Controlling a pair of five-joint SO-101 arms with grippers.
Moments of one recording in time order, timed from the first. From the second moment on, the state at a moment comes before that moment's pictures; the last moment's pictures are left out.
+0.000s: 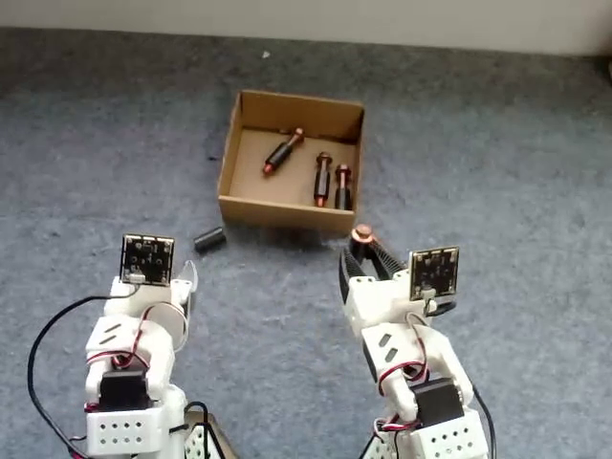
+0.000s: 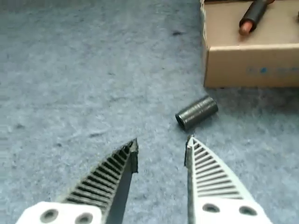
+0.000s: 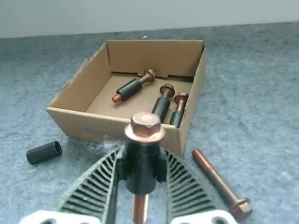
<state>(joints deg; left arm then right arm) -10.2 -103.7 96.0 53.1 -4.9 -21.7 -103.7 95.7 34.9 -8.3</state>
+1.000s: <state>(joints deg) -10.4 -103.7 96.0 56.6 -4.9 -22.1 -17.3 44.1 3.1 -4.5</state>
